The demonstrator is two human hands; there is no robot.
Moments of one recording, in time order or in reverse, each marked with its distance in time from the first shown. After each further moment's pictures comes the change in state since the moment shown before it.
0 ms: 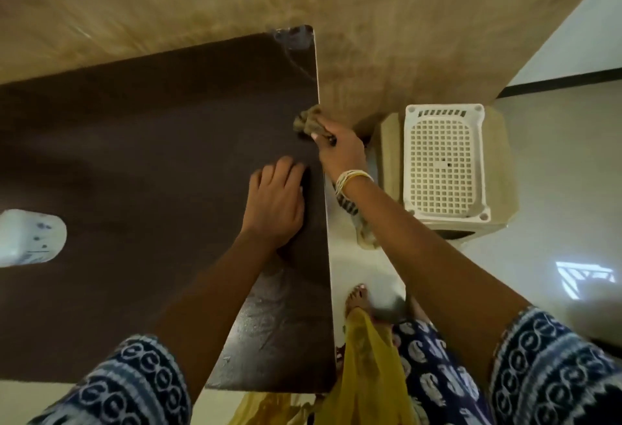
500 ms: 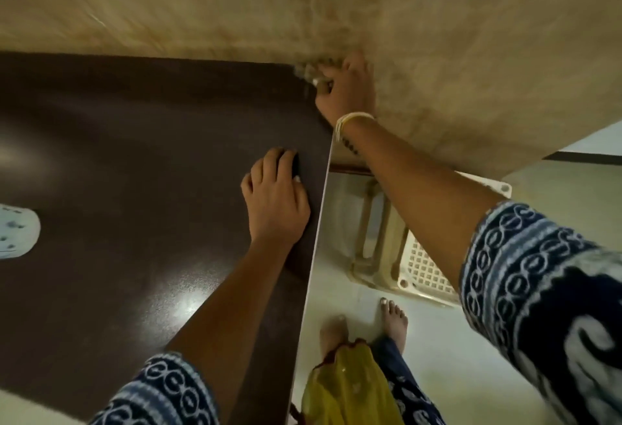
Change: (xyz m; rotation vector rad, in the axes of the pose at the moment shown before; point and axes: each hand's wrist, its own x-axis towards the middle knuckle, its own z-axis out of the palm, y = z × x) left_hand 0.100 0.007 0.017 -0.152 0.139 -0.562; right_hand 0.194 -0.064 0.002 -0.627 0.043 -0.394
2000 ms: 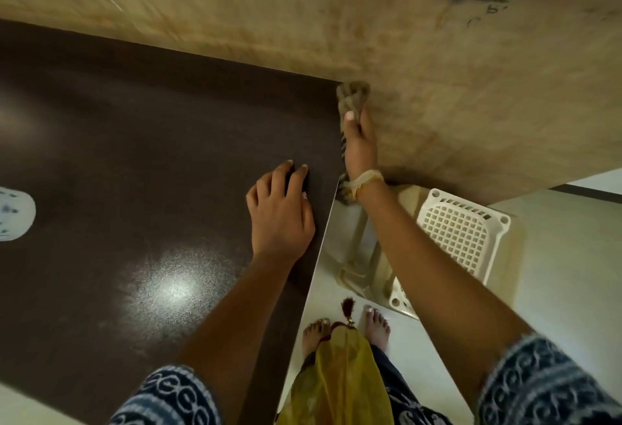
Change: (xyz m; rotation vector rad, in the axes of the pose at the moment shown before) left_hand 0.001 0.000 0.000 0.032 -0.051 -0.041; right_hand -0.048 -0.006 0.018 1.008 -0.132 0.361
